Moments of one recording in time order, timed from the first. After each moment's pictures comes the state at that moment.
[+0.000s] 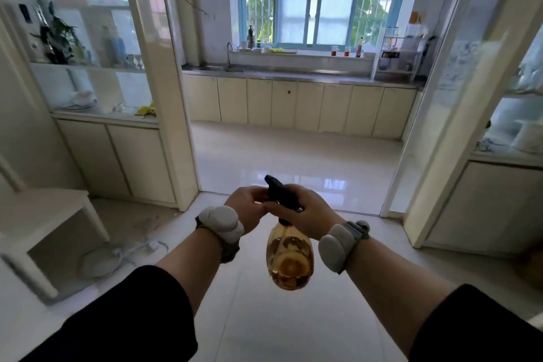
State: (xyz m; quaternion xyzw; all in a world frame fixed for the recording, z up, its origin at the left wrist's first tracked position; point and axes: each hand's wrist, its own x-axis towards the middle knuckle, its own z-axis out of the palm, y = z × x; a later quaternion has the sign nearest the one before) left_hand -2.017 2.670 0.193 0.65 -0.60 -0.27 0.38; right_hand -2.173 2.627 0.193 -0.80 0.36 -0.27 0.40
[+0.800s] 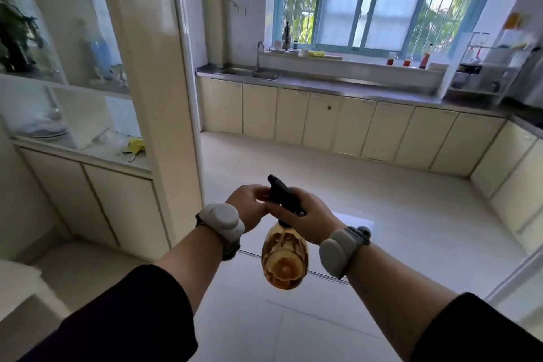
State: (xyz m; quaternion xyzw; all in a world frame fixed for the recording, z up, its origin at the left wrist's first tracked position) left_hand -1.650 2.123 0.206 0.67 -0.54 -0.29 0.42; right_hand -1.804 2.073 0.206 -0.81 0.33 -0.24 0.42
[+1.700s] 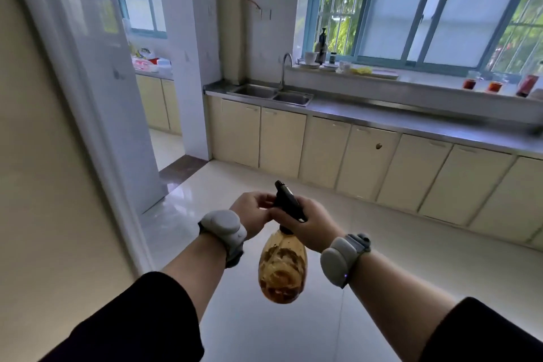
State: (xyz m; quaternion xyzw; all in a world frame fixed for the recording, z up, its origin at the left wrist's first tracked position) left_hand -1.312 1.467 0.187 0.70 -0.50 -0.27 0.43; right_hand -1.455 1.401 0.187 -0.82 0.31 -0.22 0.42
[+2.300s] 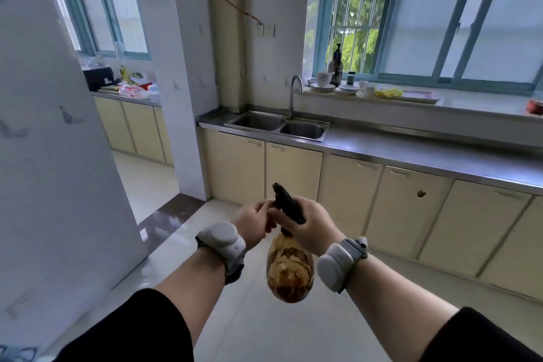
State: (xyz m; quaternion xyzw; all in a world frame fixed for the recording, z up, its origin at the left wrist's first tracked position) left_hand -1.098 1.065 0.204 0.69 -0.39 -0.31 0.53; right_hand -1.217 0.994 0.200 -0.82 0.31 -0.26 0.40
